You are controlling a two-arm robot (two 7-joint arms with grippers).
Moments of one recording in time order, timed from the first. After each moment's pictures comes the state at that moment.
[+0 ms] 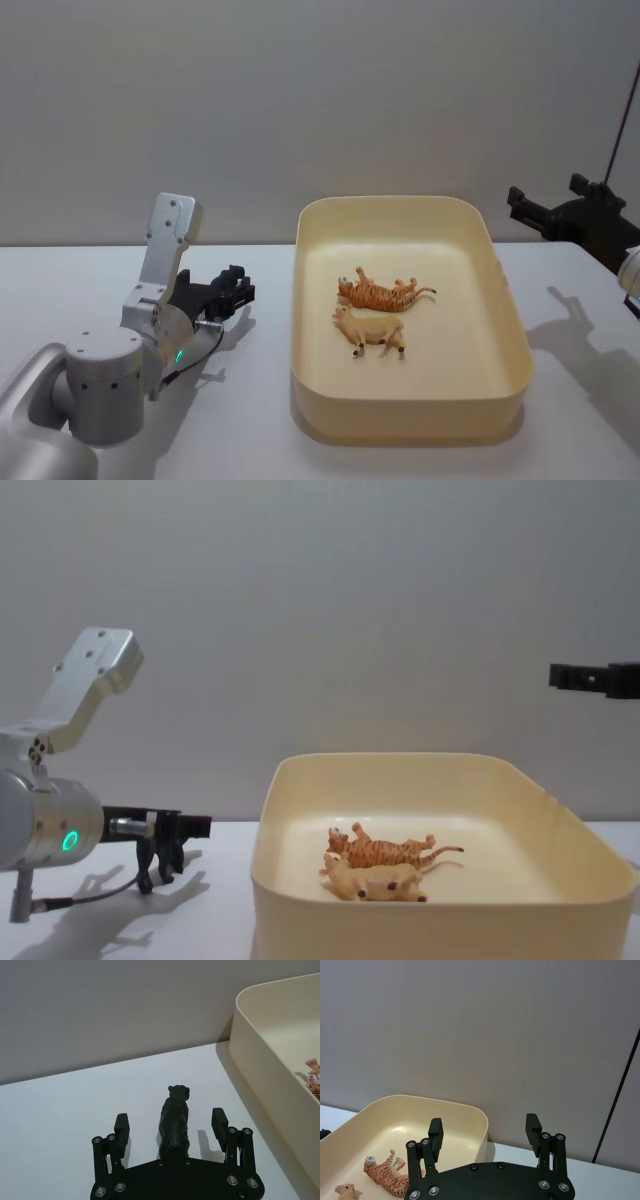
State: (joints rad) left arm -0.44 0.27 0.34 -1.28 -0.38 0.41 0.07; right arm 0.37 0.25 -0.11 -1.45 0.30 0.25 0.28
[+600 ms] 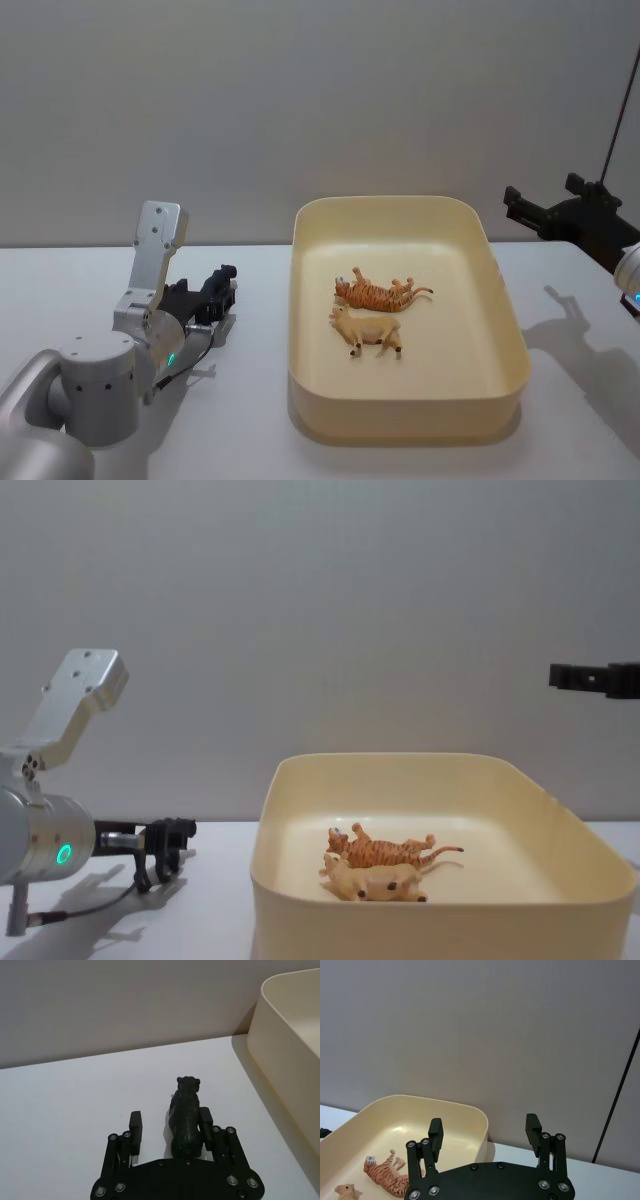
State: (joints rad) left arm -0.47 0.26 0.32 -1.21 -0.41 0.39 0.07; right arm 0.37 0.25 -0.11 -1.45 0.30 0.25 0.28
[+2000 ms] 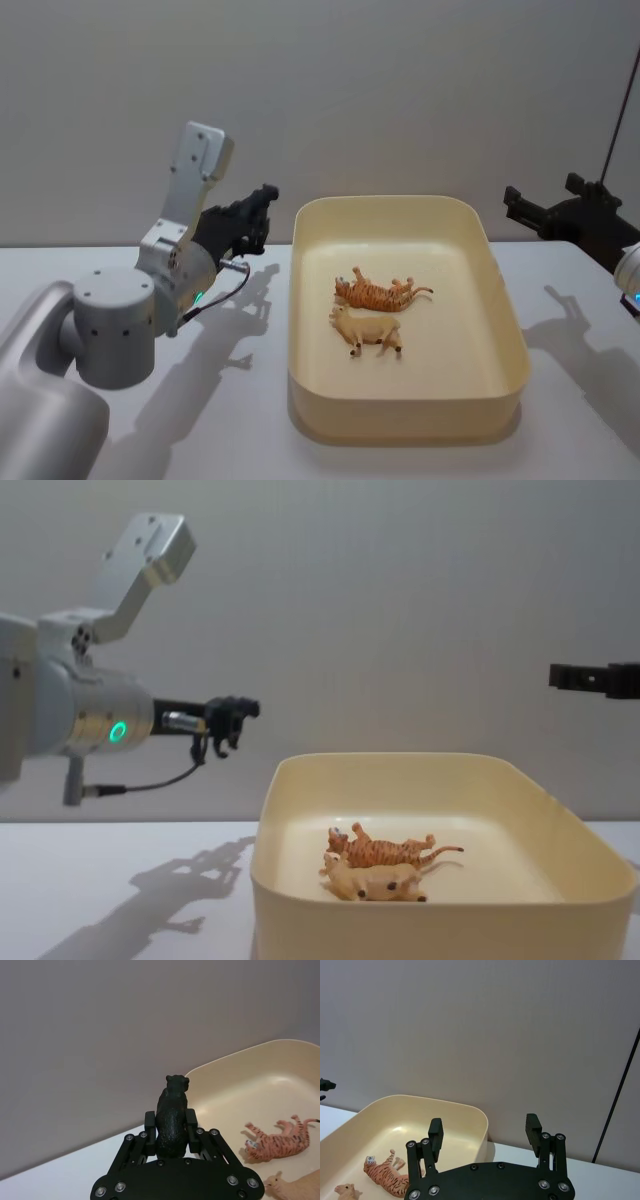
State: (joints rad) left arm -0.53 0.24 0.34 -1.34 -0.27 0.39 -0.07; right arm 0.37 0.25 -0.11 -1.45 0.30 0.25 0.28
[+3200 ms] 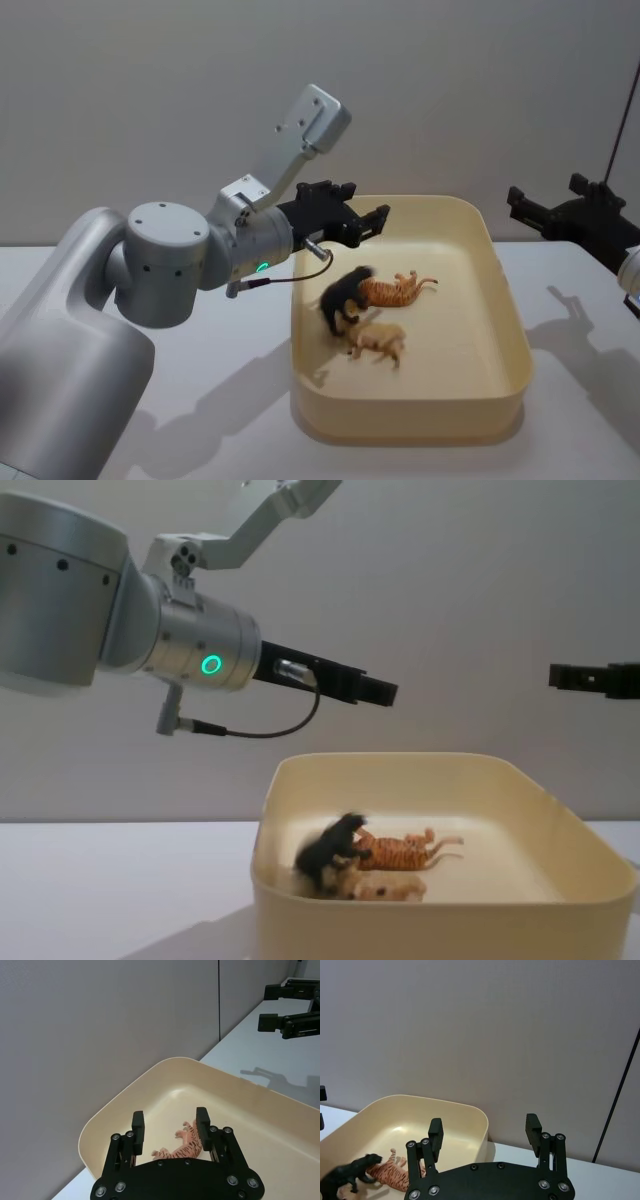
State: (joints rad) left arm -0.65 0.19 0.40 -1.33 -0.12 0.46 -0.48; right arm 0.37 0.25 -0.11 -1.45 0.30 0.25 0.28
